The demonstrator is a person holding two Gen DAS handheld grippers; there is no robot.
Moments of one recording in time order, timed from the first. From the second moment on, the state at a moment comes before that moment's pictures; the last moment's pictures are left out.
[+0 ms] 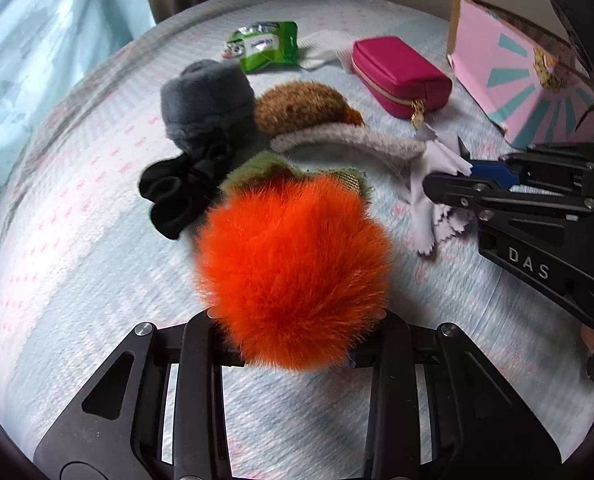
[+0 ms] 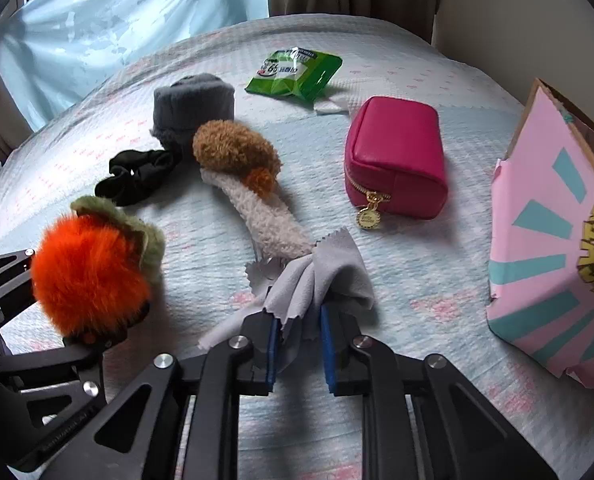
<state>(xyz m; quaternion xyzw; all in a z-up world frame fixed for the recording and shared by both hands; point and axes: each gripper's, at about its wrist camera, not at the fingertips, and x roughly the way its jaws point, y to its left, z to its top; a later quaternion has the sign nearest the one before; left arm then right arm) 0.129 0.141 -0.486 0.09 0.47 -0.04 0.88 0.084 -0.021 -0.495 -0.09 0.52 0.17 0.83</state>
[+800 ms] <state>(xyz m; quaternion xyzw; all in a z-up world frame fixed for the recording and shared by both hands) 0.124 0.113 -0.322 0.07 0.38 -0.01 0.92 0.076 -0.057 -0.329 -0.07 0.44 0.15 0.88</state>
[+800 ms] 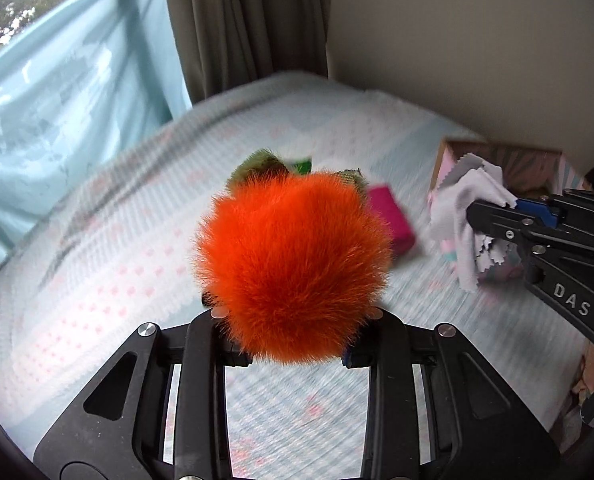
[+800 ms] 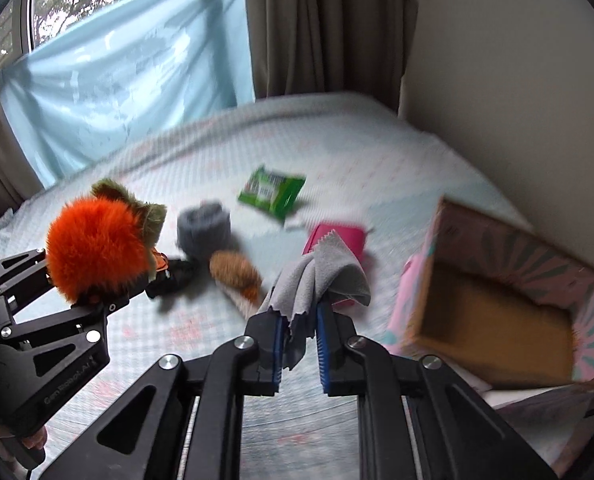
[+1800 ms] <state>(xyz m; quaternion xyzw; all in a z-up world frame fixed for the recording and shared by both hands) 0.229 -0.189 -0.231 0.08 0.42 -0.10 0.90 0.132 -0.319 -0.219 -0.06 0.50 0.04 0.86</state>
